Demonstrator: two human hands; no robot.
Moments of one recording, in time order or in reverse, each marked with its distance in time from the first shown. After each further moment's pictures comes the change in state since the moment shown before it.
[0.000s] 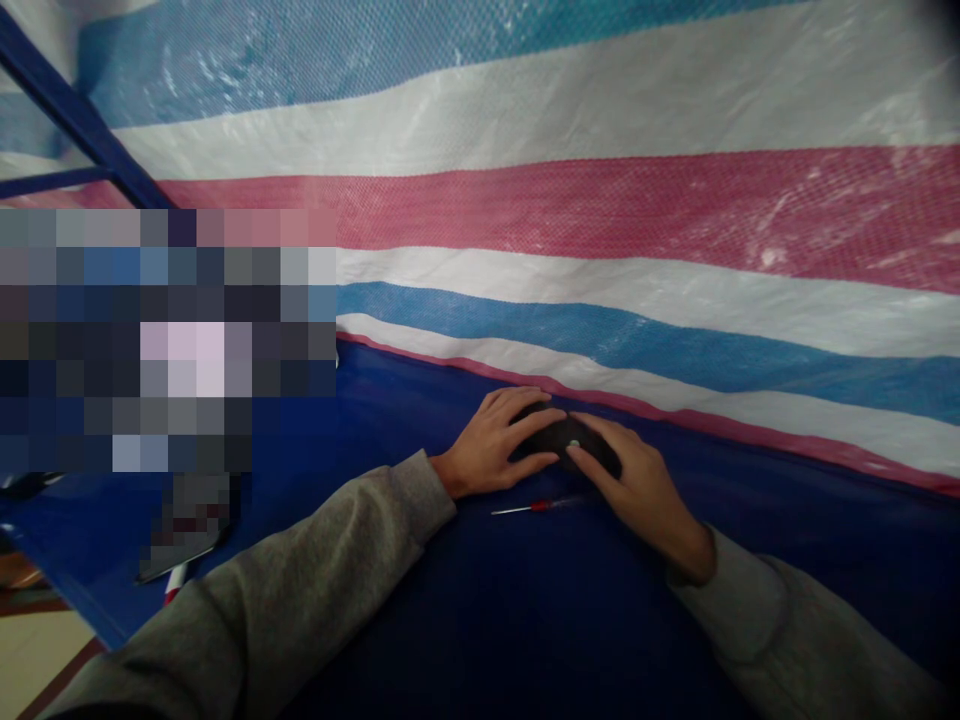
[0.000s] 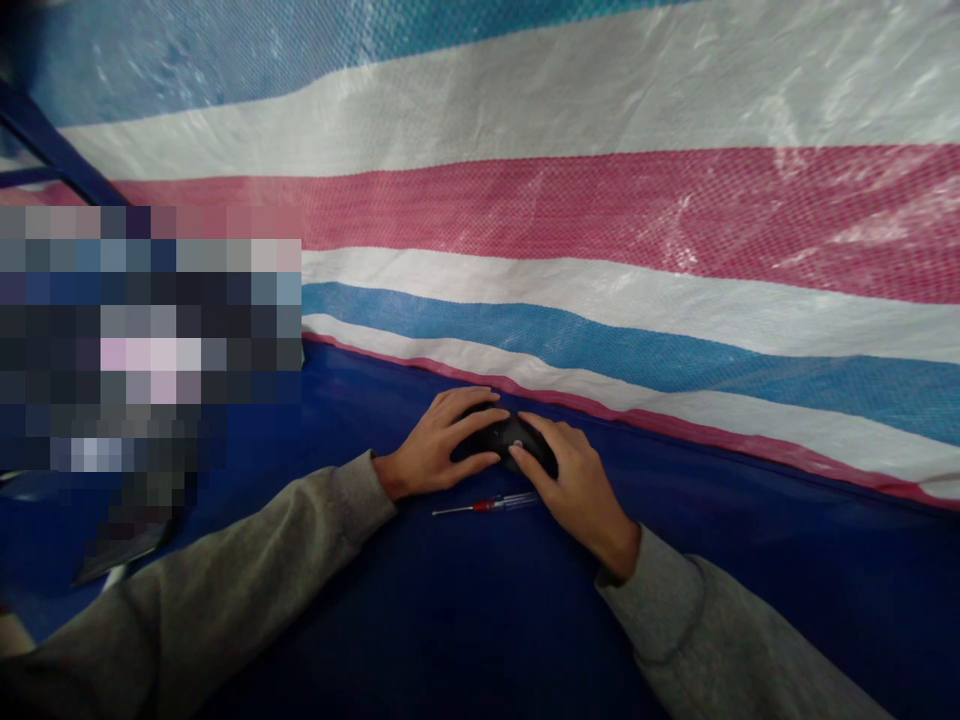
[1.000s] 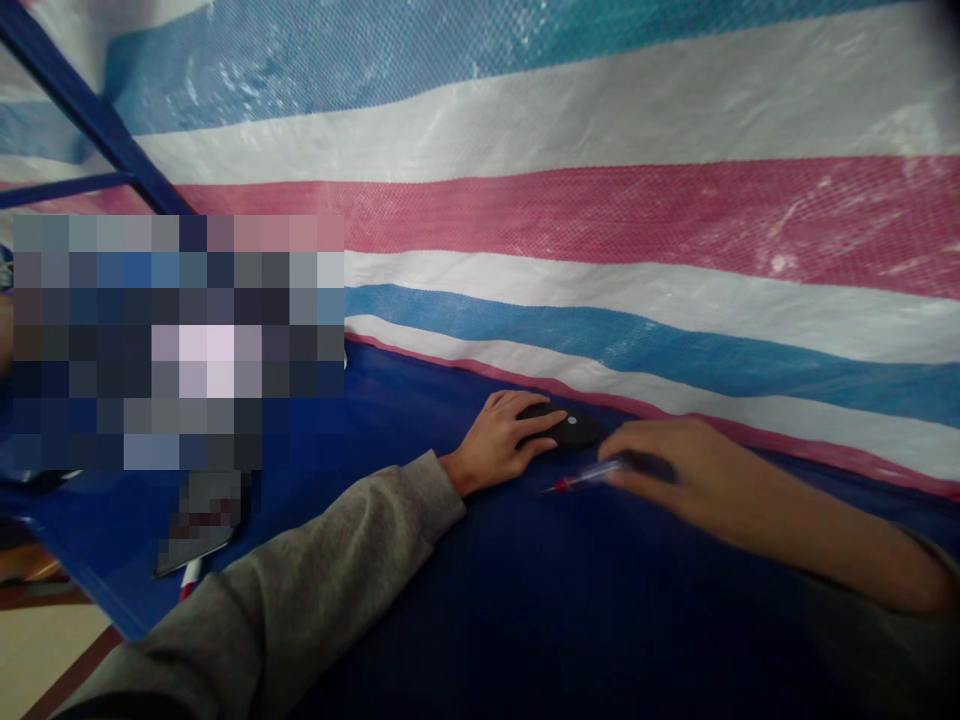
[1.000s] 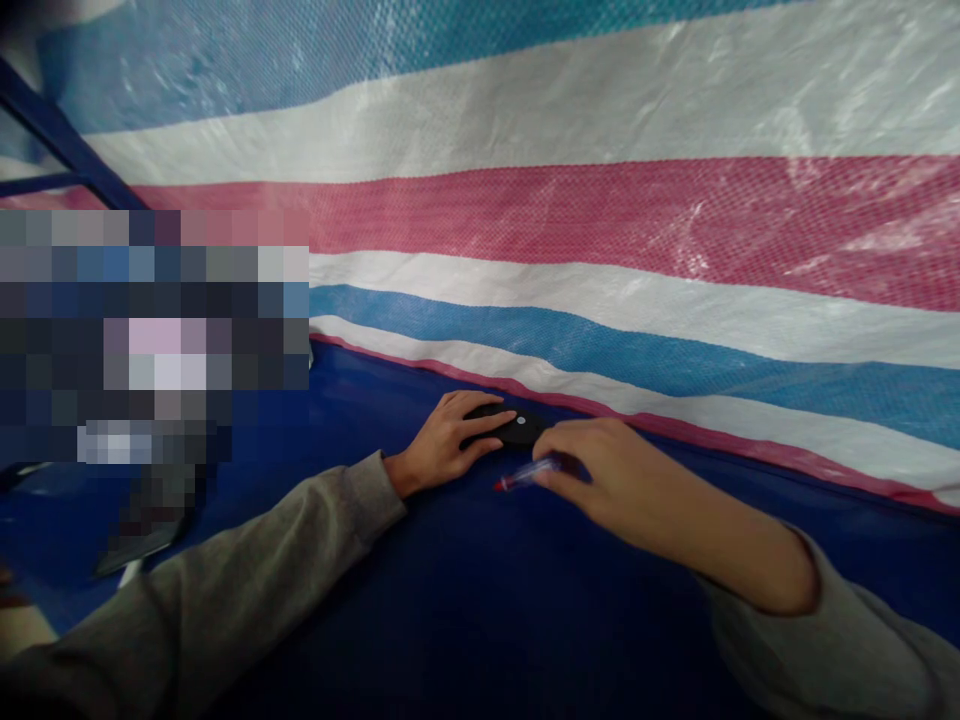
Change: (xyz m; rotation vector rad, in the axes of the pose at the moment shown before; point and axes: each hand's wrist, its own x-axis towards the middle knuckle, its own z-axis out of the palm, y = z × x) left_hand 0.001 -0.006 0.006 -0.017 -0.022 -0.111; right_hand 0.036 -0.040 -0.081 -0.059 -0.436 -0.206
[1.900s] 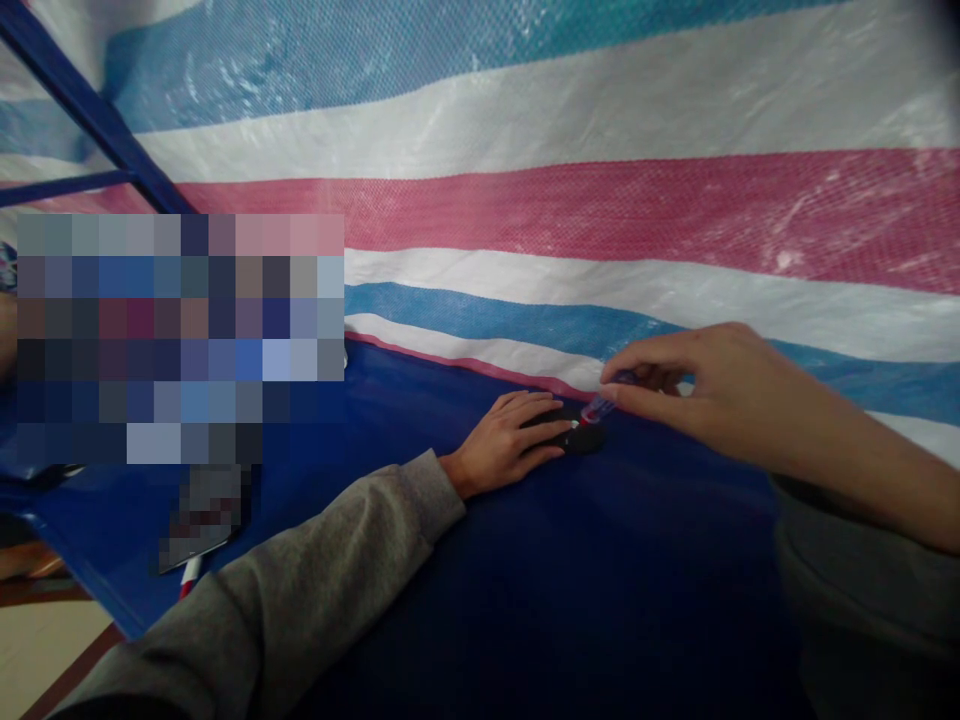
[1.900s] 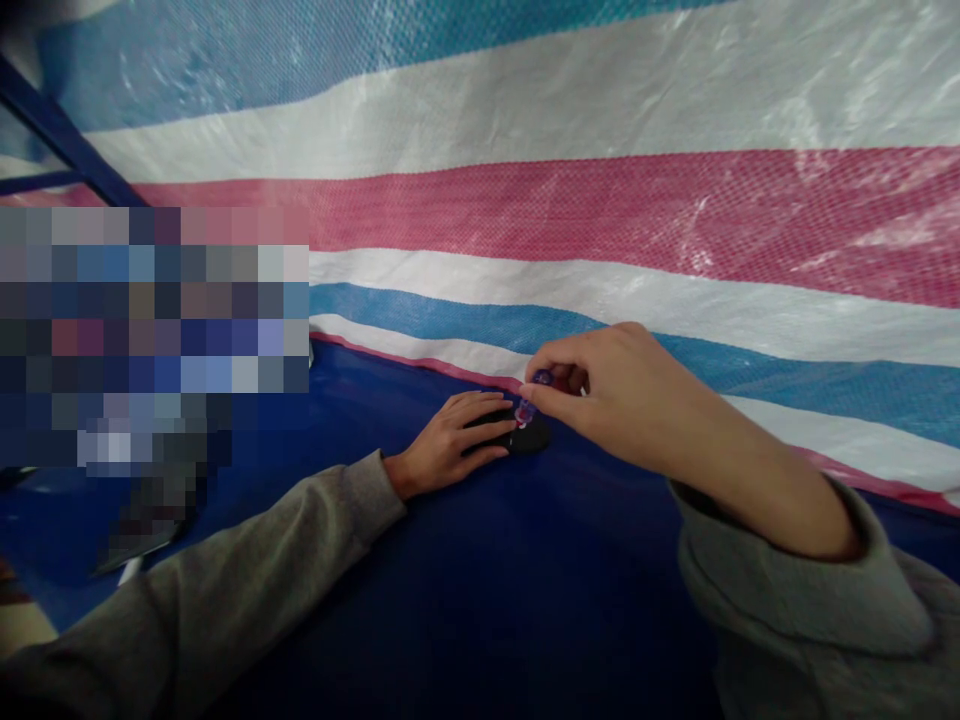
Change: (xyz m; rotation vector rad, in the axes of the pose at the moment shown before) left_hand -0.001 -0.001 0.002 0.031 0.066 0.188; right_hand 0.040 -0.017 -0.052 -0.078 0.273 -0.077
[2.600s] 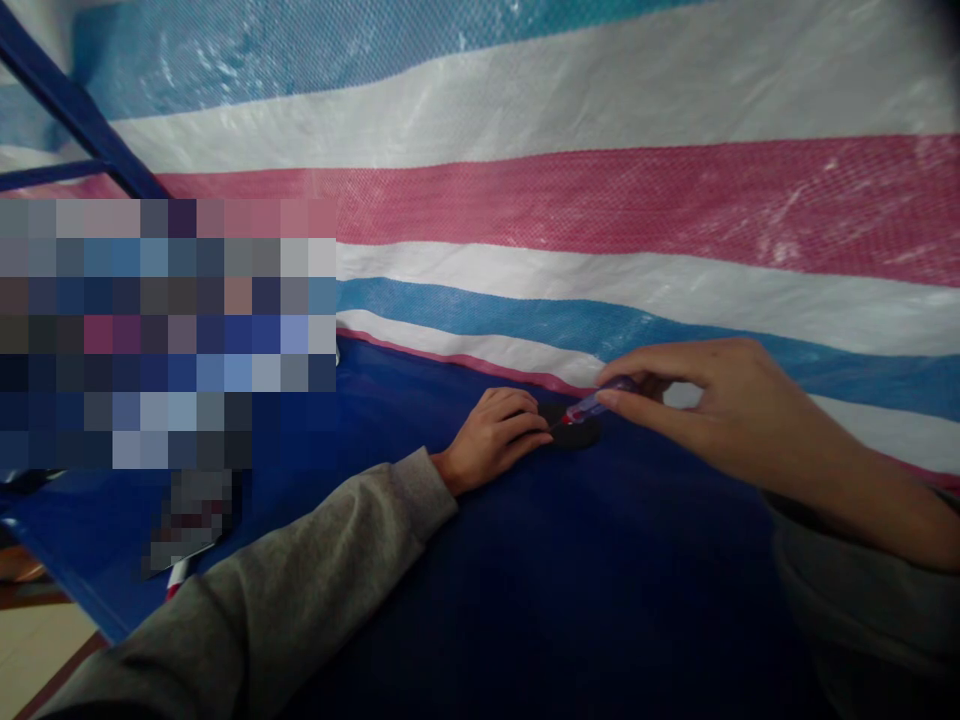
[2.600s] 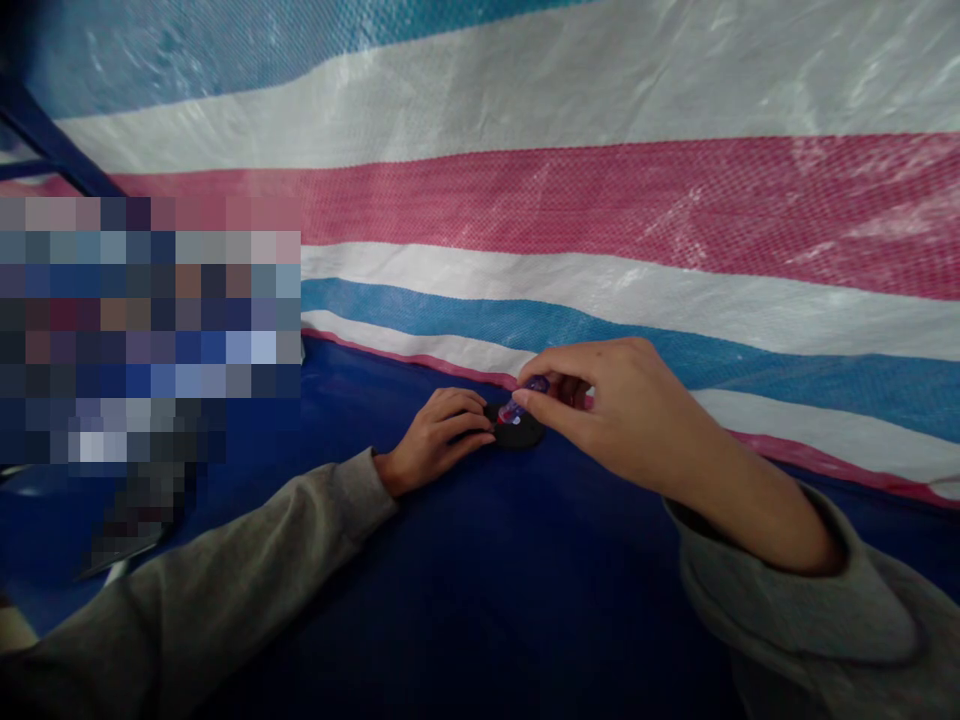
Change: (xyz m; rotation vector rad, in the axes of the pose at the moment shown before) left_hand 0.000 0.002 -0.006 -0.083 0.139 -0.035; right_hand -0.015 -0.006 0.004 0.029 -0.011 0.121
